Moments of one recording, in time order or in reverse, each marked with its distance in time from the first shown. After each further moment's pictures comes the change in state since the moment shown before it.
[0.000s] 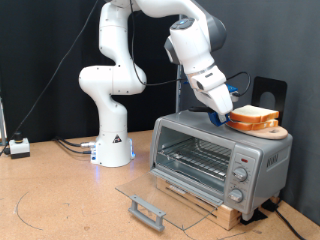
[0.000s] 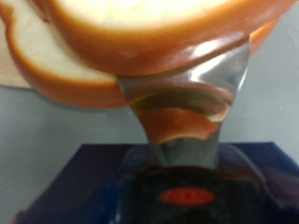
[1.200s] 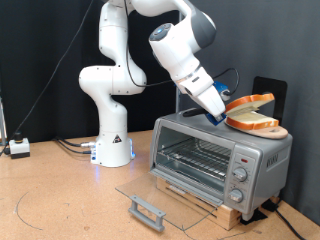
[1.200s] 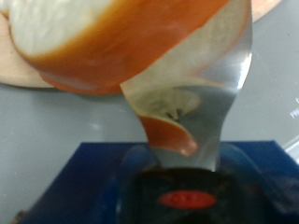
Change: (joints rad) arm -0.004 -0.008 -0.124 -0.017 0.196 -0.108 -0.209
